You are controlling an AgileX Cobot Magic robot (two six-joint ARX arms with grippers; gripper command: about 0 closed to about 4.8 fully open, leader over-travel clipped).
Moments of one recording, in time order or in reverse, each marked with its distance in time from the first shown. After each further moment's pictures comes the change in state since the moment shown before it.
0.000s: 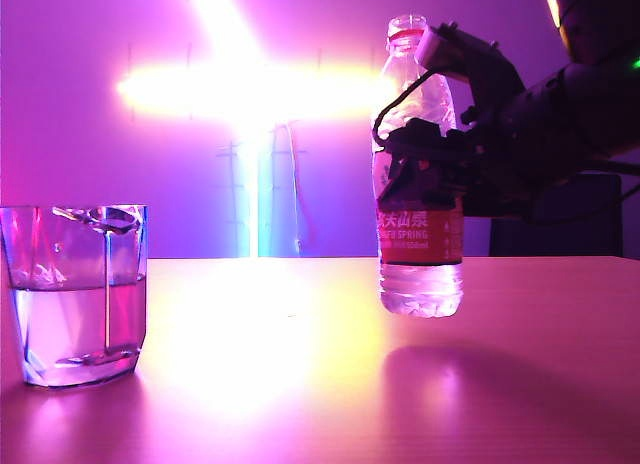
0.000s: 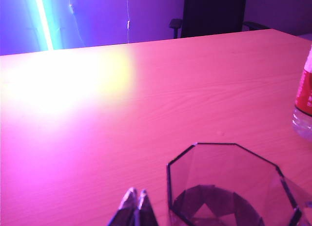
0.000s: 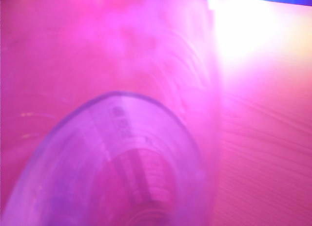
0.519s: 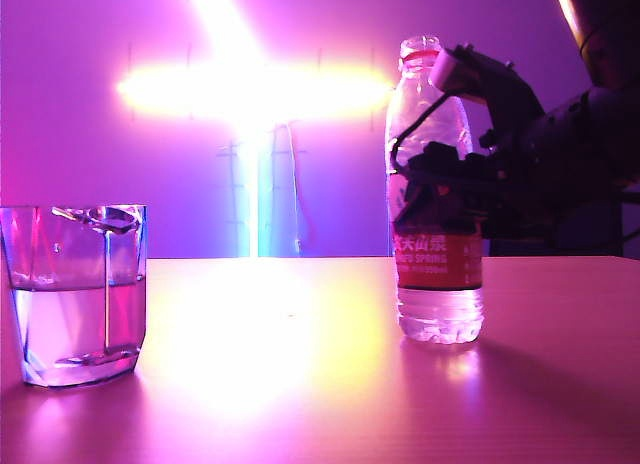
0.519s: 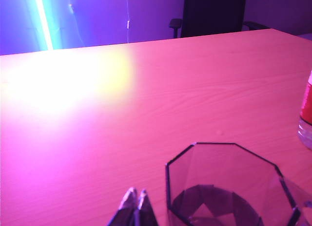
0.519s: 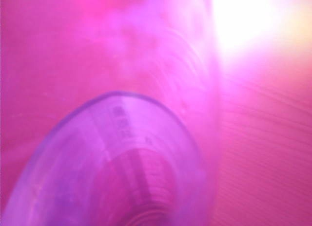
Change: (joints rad) left arm 0.000 0.000 0.000 0.000 0.000 0.000; right arm -0.025 0.013 -0.048 0.030 -0.014 -0.004
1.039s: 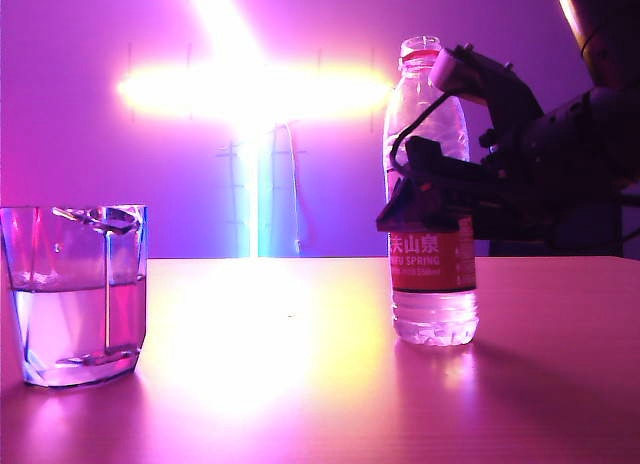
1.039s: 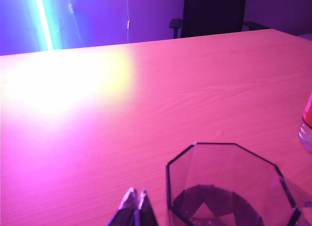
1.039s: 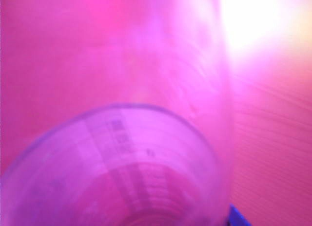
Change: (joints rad) left arm 0.000 0.000 0.000 0.000 0.000 0.000; right arm 0.001 -0.003 0.000 -0.006 -0.030 0.000
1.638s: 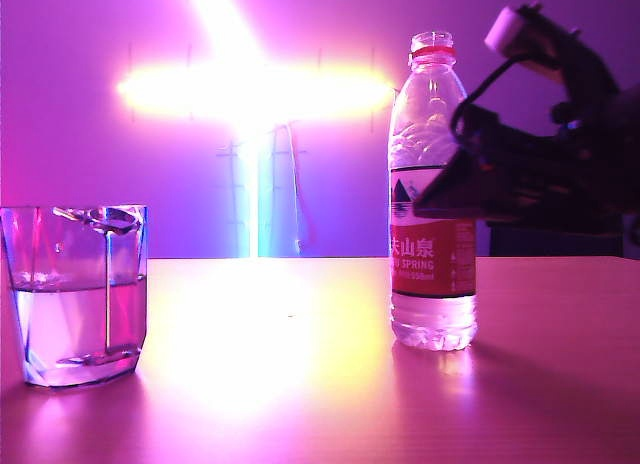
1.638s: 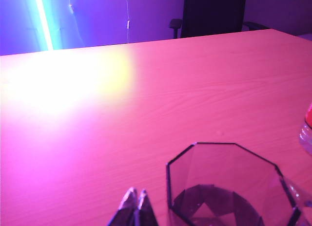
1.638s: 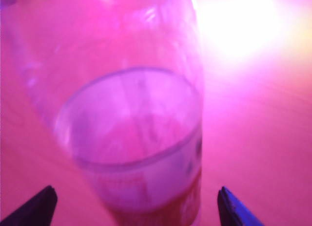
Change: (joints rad) left arm 0.001 0.000 0.000 0.000 0.000 0.000; right arm 0.000 -0.263 -0.181 -0.037 -0.006 0.005
